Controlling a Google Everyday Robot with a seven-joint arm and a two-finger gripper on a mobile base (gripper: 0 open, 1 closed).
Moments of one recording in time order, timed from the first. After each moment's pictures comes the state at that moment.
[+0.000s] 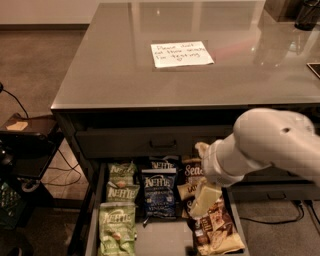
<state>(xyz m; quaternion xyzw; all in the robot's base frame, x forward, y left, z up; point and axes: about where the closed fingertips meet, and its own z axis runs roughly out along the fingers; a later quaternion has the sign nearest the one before) 0.435 -0.099 0.713 -0.64 0.74 0.08 0.20</state>
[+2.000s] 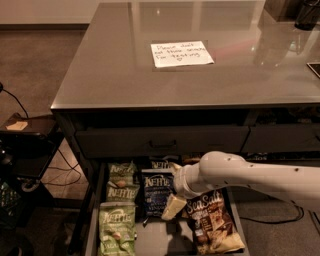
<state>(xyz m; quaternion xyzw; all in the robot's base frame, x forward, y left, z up) 0.487 -0.024 0.539 -0.64 0.70 0.15 0.27</state>
